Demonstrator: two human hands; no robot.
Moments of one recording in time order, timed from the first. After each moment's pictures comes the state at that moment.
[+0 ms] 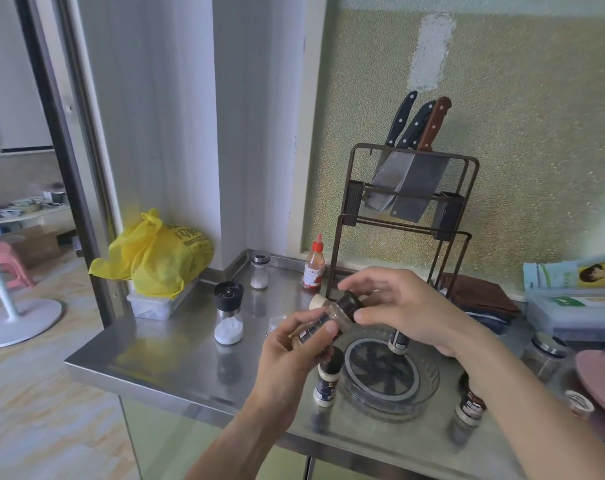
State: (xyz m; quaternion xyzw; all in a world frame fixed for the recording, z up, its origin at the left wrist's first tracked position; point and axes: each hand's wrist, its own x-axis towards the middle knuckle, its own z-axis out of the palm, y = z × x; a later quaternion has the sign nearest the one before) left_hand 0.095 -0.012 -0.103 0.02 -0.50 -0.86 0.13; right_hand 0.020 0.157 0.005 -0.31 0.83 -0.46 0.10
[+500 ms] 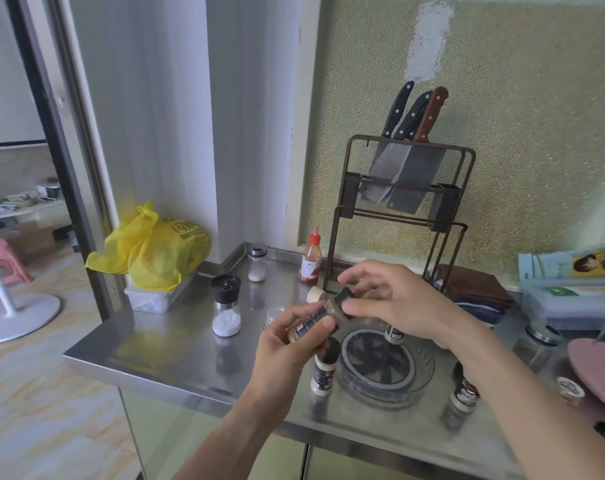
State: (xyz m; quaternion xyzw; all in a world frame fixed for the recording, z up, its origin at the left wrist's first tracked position) left_hand 0.095 -0.013 -0.109 0.01 -0.51 -0.85 0.14; right_hand 0.024 0.158 0.003 -0.31 0.85 -0.41 0.09
